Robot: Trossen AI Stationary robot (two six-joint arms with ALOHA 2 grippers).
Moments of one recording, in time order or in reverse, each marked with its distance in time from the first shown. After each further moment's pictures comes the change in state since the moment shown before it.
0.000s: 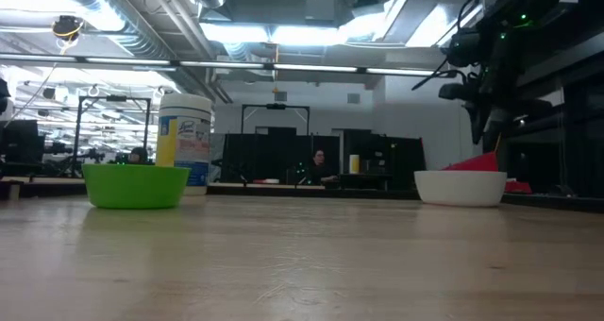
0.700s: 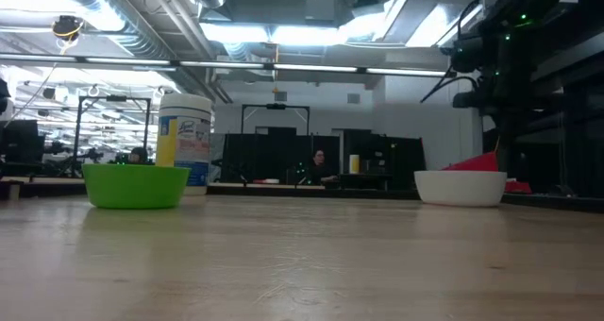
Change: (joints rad) left arm 0.036 0.000 0.000 -0.013 0.016 0.007; right arm 0.000 0.000 0.000 -0.145 0.119 0.008
